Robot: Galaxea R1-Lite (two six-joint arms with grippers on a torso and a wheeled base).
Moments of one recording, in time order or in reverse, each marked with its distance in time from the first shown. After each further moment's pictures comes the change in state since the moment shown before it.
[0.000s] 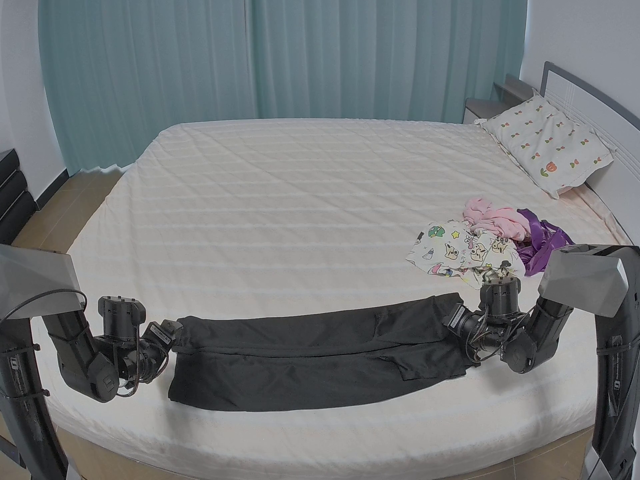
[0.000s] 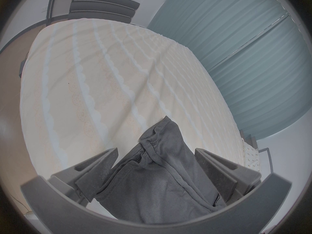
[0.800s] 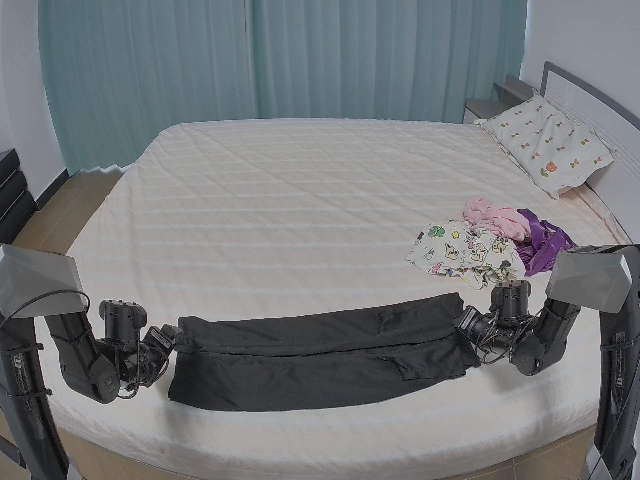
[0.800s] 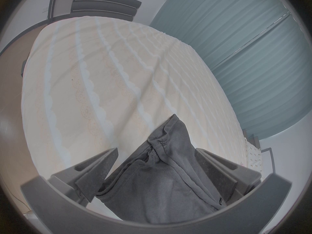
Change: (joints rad) left arm 0.010 0.025 0.004 0.000 0.000 0.000; right arm -0.043 -0.006 0.059 -0.046 -0.002 0.012
